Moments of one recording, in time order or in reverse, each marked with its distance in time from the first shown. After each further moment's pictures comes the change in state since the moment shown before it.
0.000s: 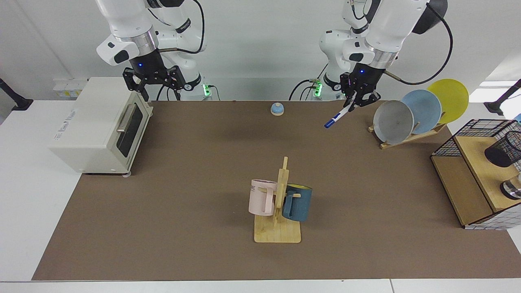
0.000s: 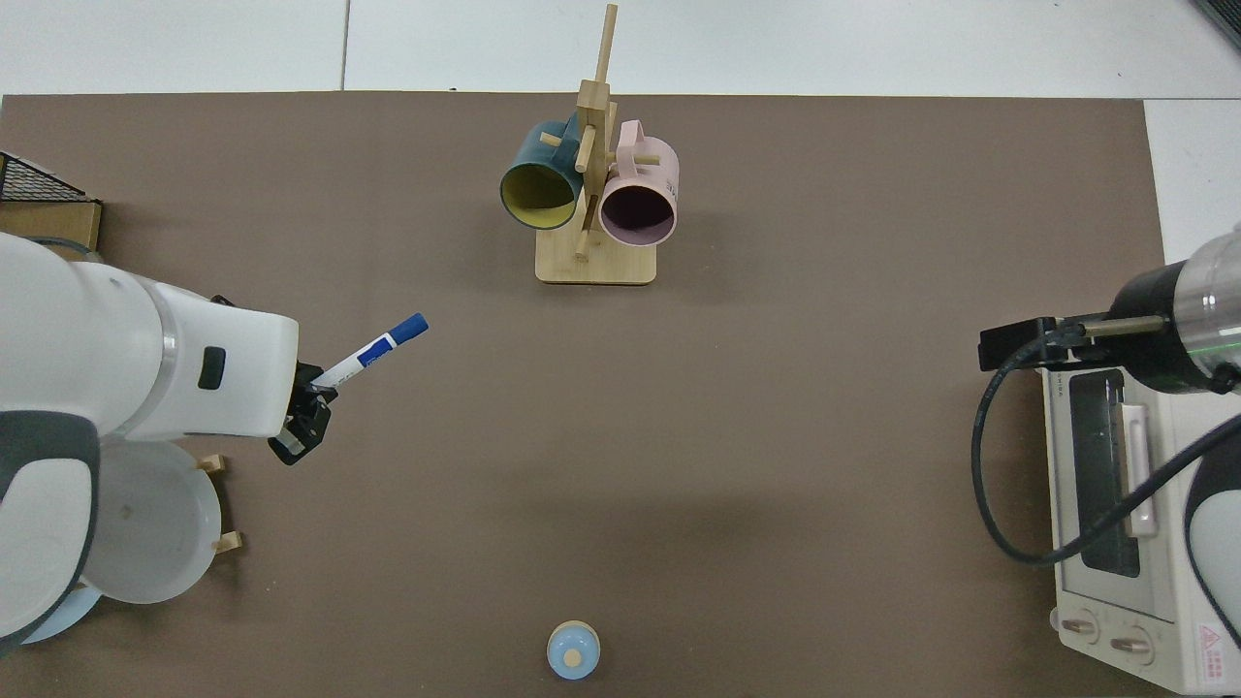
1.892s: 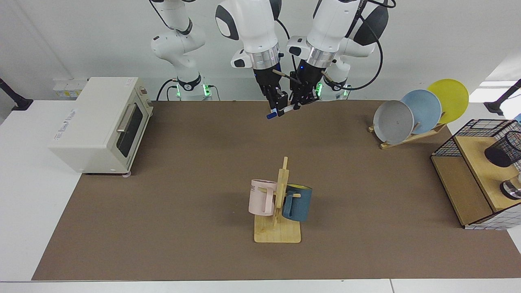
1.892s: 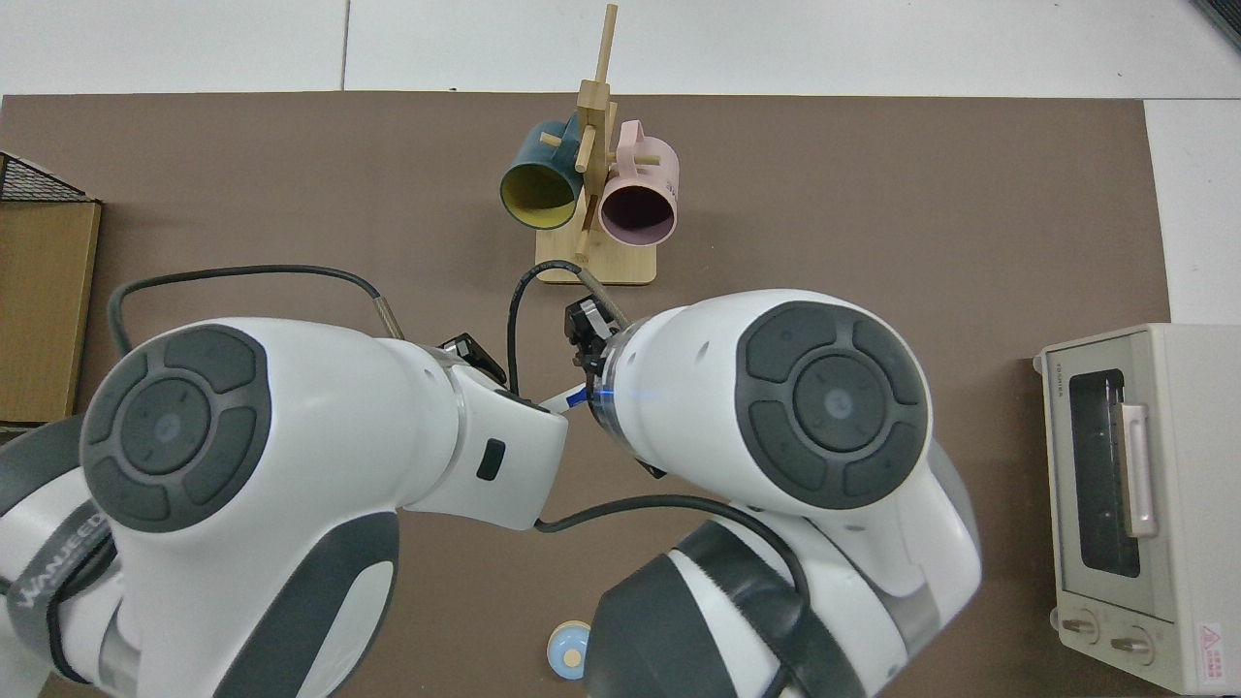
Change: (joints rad) left arm -0.220 0.026 -0.042 -0.056 -0.088 0.188 -0.005; right arm 0.472 0.195 0.014 0.040 0.102 0.380 1.549
